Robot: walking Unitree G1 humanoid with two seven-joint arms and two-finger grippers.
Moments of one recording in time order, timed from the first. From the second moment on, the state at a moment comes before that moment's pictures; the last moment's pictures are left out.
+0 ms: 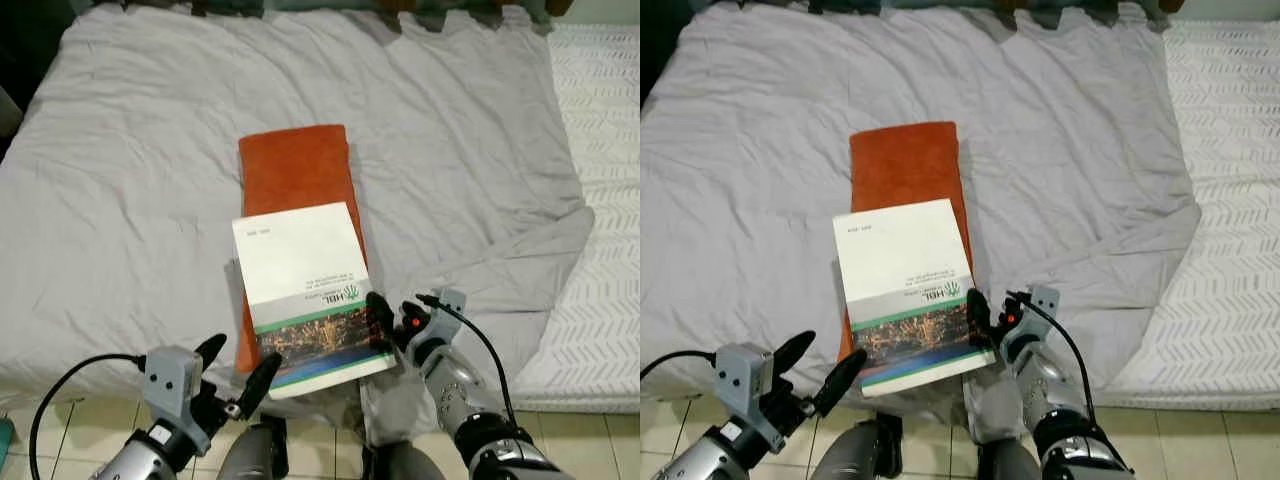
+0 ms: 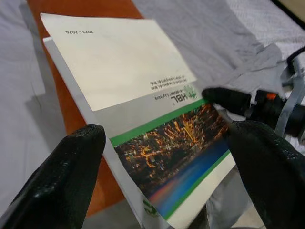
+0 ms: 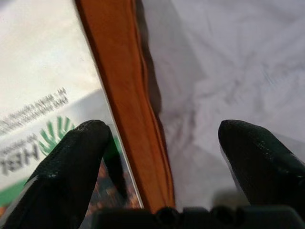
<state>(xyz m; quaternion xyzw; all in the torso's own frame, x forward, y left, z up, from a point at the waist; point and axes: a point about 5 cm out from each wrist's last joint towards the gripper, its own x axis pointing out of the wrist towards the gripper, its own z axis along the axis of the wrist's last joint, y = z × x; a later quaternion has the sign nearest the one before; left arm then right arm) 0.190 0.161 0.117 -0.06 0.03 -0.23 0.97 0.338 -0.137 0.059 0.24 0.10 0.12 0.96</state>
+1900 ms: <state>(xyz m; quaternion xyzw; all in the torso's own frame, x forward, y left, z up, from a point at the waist) 0.199 0.156 0.118 -0.04 0.03 -0.23 0.97 0.303 -0.094 0.052 0.35 0.13 0.23 0.90</state>
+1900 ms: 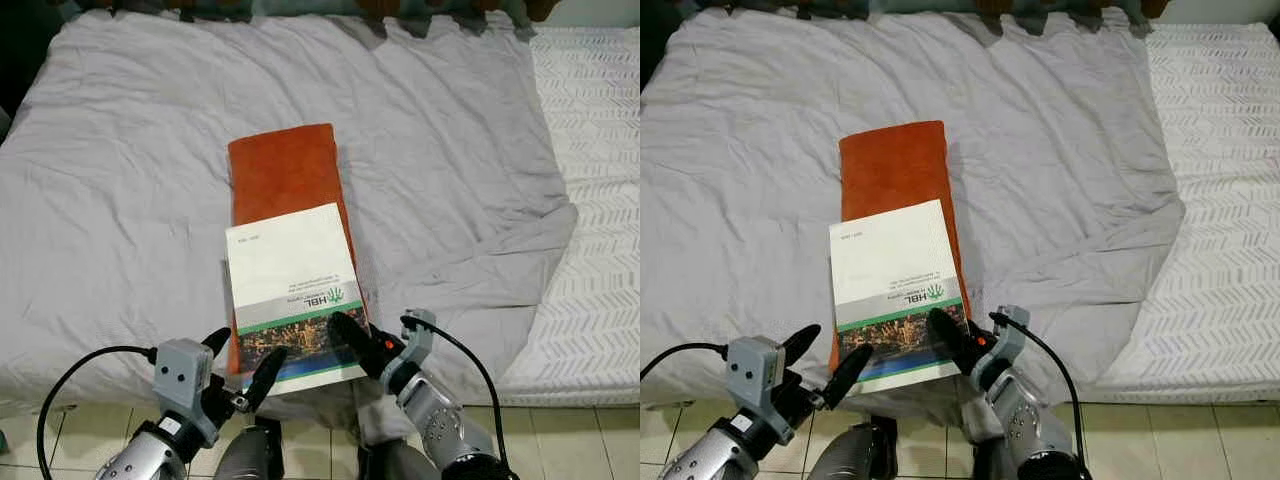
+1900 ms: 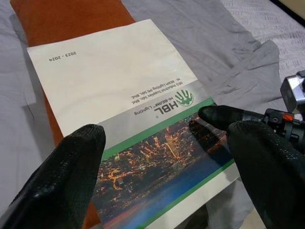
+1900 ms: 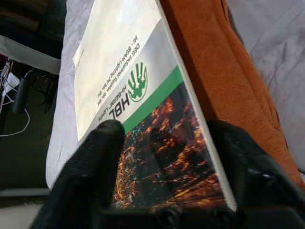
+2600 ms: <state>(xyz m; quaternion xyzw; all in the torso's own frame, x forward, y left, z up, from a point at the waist) 0.239 0.141 0.111 -0.04 -0.01 -0.22 0.98 0.309 -0.098 0.051 0.38 0.16 0.23 0.88</state>
